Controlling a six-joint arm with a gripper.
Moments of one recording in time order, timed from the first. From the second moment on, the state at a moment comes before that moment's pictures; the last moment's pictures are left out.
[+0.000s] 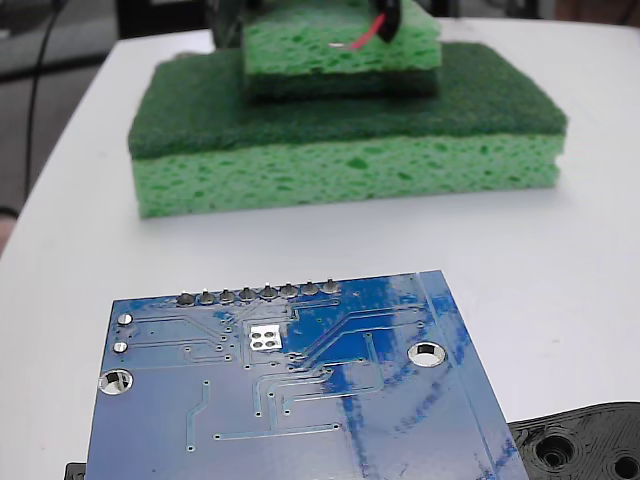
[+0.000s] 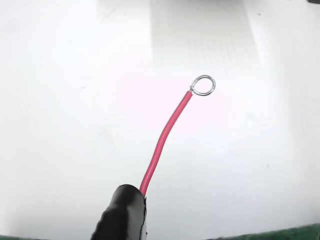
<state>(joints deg) 8.8 174.8 171.9 44.4 -2.8 3.8</state>
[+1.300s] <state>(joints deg) 21.9 132.6 136.9 45.5 -15.7 -5.4</state>
